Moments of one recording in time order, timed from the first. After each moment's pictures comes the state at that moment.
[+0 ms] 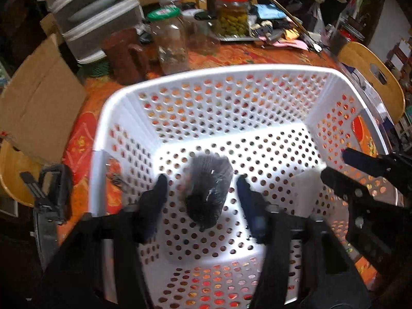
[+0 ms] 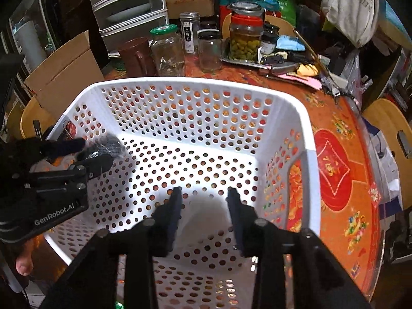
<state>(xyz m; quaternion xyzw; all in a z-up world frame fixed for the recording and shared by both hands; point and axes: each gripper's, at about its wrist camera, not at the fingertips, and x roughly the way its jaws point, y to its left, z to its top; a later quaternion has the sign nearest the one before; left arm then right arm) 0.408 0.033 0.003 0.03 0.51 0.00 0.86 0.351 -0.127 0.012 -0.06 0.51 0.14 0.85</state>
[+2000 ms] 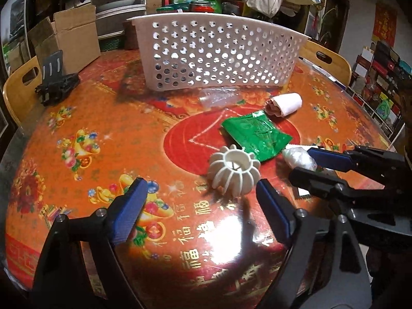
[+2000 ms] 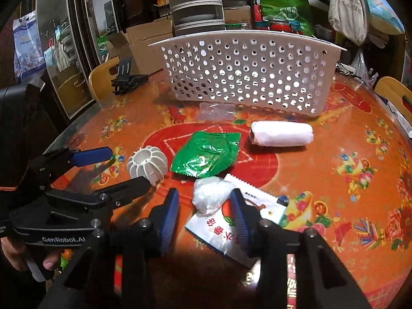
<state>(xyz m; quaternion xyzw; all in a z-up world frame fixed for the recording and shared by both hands) 0.099 0.049 -0.101 -0.01 0.40 -0.08 0.91 0.071 -0.106 -0.065 -0.03 0.40 0.23 0.89</state>
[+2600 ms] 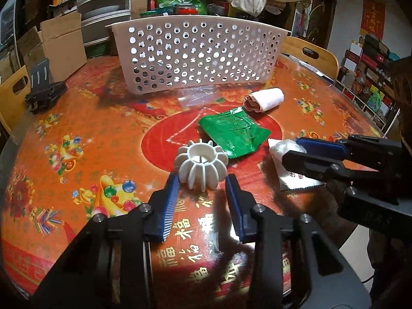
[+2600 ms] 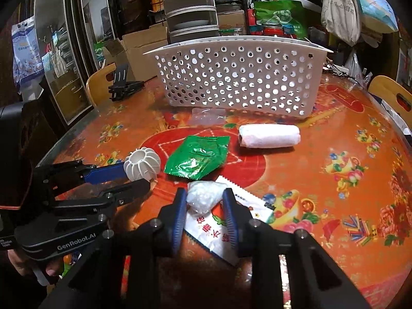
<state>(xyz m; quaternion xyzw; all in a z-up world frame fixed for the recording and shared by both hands) 0.091 0.032 -0.101 0.00 0.39 -0.11 0.92 0.064 -0.119 -0.059 -0.02 0.39 0.22 0.89</state>
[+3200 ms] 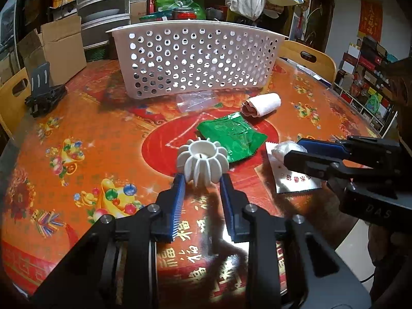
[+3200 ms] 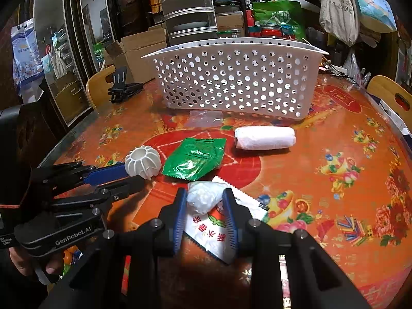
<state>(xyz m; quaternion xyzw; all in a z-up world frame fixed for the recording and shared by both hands) 0.087 0.034 -0.096 0.00 0.38 -0.12 0.92 0.064 -0.124 -0.055 -0.02 0.39 0.22 0.89</state>
